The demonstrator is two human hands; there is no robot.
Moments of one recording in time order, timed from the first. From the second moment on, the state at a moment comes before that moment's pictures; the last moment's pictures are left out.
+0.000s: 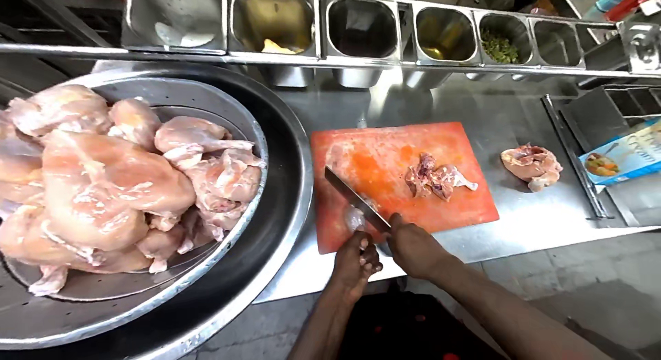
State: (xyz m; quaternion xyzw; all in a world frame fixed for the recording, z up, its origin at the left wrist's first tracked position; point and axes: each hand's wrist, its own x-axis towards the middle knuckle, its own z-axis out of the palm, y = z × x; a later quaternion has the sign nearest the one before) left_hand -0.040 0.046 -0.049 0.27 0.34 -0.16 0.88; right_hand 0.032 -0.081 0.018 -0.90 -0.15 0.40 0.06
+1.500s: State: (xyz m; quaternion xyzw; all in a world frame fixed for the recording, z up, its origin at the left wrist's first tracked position) left_hand -0.105 0.070 -0.080 0.10 0.17 -0.21 0.96; right_hand 0.060 -0.079 0.012 -0.88 -0.18 0.38 0.22
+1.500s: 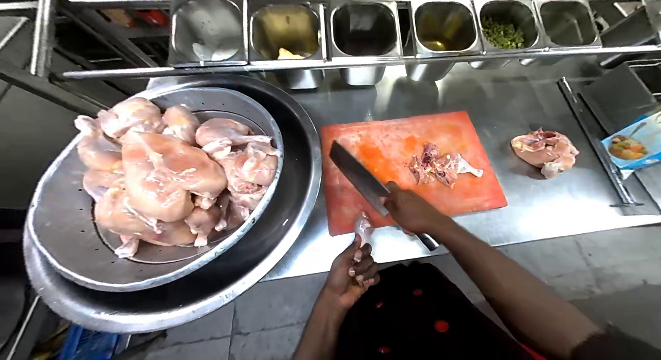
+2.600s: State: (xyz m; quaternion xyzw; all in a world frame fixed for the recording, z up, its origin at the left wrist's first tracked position) left_hand 0.127 -0.040 -0.038 0.97 0.08 -0.13 0.16; right_hand -0.054 -0.350 -0.028 -0.76 0.17 0.07 0.62
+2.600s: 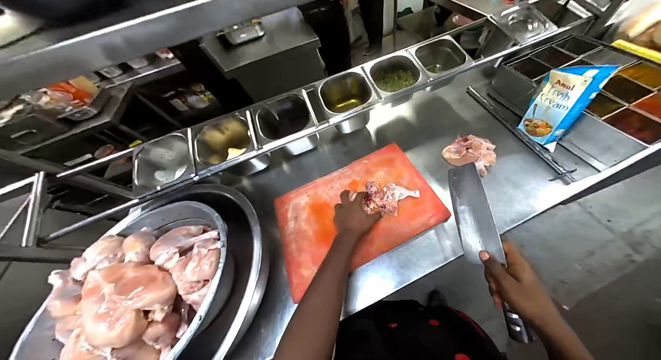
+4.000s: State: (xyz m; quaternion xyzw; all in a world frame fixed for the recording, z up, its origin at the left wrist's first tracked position) left_hand 0.126 0.042 0.048 0.89 0.18 -0.02 0.42; right_hand 0.033 -0.260 0.009 -0.82 -0.06 0.38 0.43
